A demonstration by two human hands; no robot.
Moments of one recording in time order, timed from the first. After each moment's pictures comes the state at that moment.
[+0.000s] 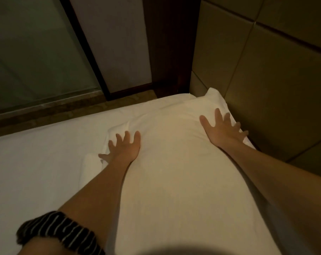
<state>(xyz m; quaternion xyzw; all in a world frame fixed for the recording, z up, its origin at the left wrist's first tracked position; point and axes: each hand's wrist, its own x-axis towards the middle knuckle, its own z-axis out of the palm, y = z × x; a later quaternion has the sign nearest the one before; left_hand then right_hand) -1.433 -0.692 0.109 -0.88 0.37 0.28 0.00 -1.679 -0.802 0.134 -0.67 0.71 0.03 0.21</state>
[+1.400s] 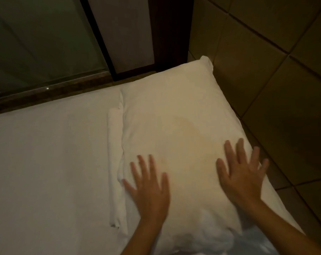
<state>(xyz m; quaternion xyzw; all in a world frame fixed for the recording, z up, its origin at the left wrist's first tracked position) -1.620 -0.368 0.126 -0.87 0.46 0.06 -0.17 -1.815 -0.467 0.165 -0.75 0.66 -0.09 0.09</state>
